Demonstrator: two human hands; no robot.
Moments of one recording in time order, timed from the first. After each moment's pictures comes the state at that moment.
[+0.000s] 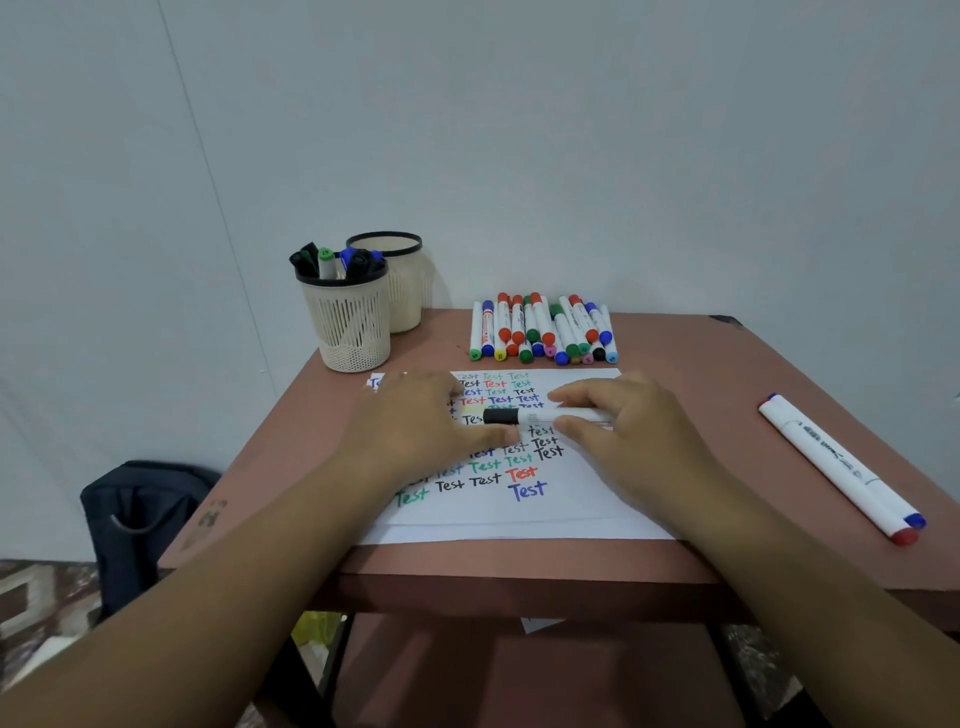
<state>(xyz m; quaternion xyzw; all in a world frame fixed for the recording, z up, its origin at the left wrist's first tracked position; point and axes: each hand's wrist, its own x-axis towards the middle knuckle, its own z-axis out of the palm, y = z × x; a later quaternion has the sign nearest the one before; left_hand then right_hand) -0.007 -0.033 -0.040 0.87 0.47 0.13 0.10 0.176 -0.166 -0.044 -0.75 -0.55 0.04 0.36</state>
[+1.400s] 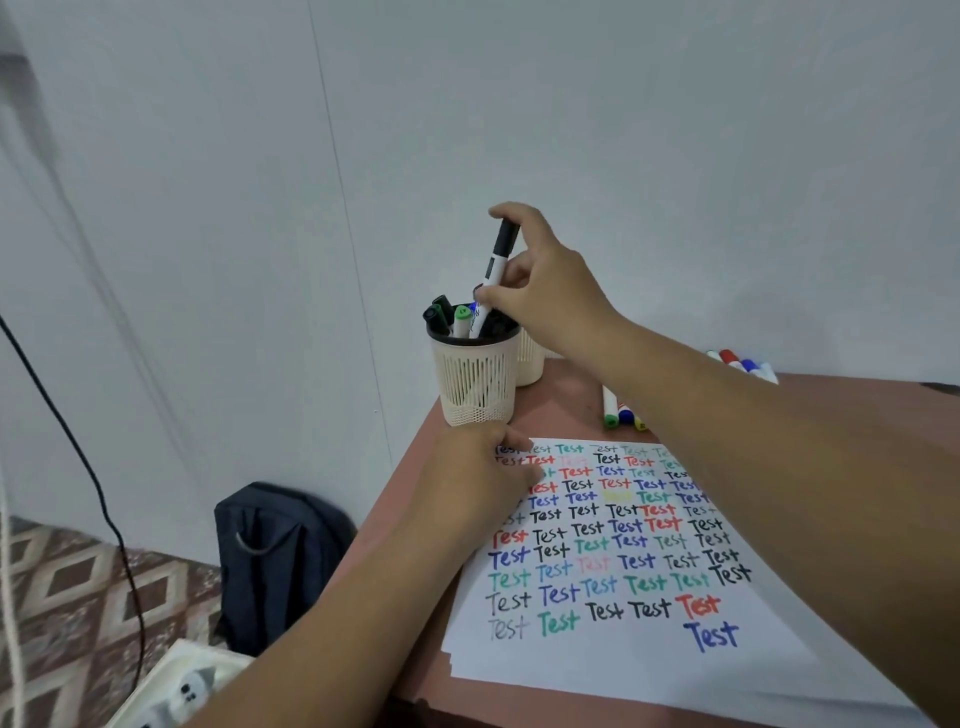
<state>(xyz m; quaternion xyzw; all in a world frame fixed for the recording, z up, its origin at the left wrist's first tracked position) -0.053 0.018 -0.047 0.76 0.50 0.30 0.28 0.098 0.082 0.050 -0.55 -0.67 0.08 0.49</state>
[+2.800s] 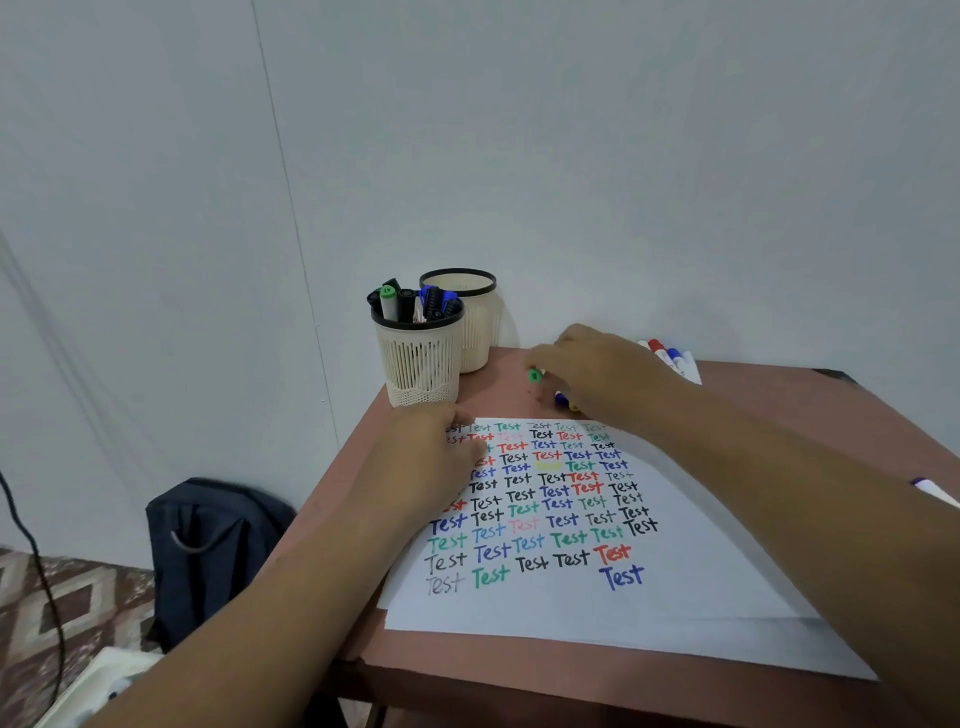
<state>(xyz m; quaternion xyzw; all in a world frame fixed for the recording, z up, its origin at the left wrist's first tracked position) -0.047 0.023 -0.058 0.79 0.50 0.29 0.21 0.186 -0.001 -0.004 -0.64 -0.76 -0.13 0.07</state>
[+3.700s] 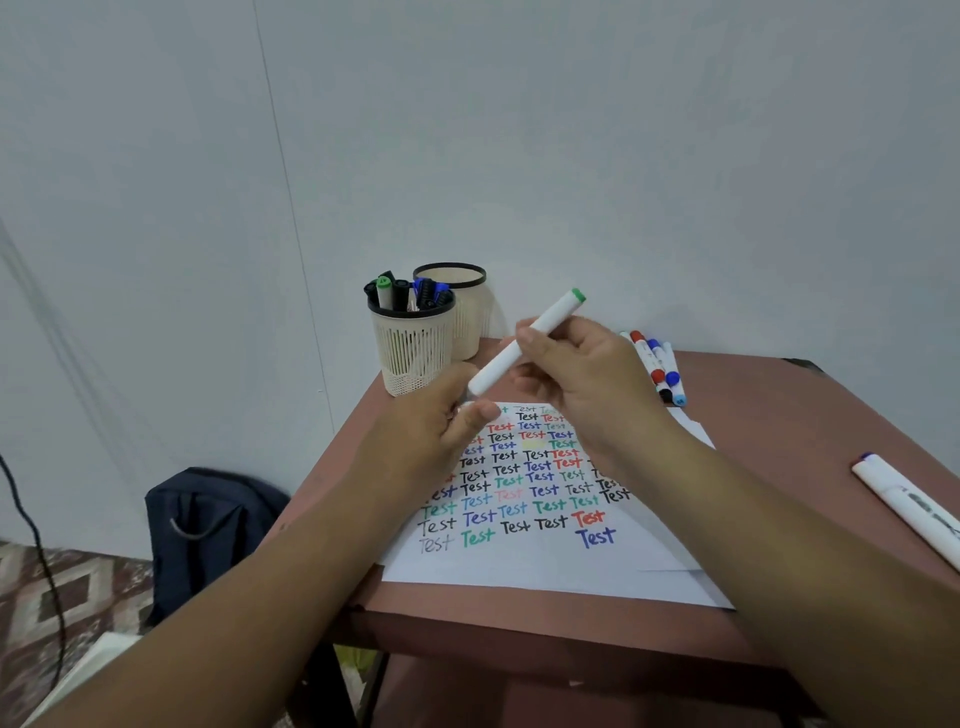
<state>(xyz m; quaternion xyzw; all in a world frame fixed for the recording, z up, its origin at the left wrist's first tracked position) -0.055 -0.003 -0.050 0.84 0.34 0.38 0.16 0.109 -0.078 0.008 -0.49 -0.43 0.36 0.66</state>
